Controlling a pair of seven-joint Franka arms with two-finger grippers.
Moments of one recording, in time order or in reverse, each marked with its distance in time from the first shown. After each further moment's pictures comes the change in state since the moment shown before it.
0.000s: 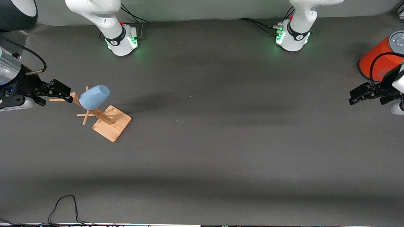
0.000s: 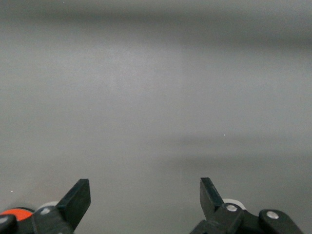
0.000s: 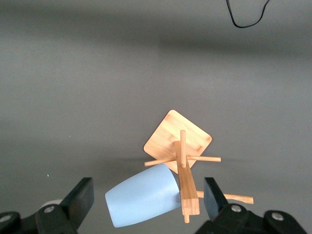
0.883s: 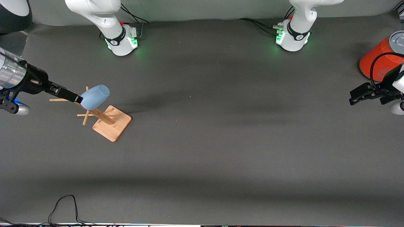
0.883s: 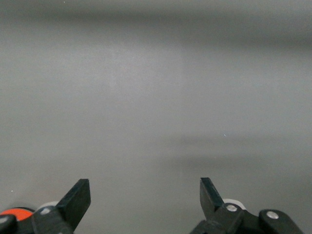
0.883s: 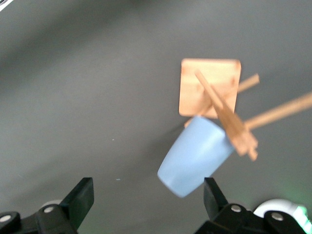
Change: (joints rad) left arm 0.000 0.000 0.001 0.000 0.000 0.000 0.000; right arm -0.001 0.013 -0.026 -0.019 0.184 -0.115 0.671
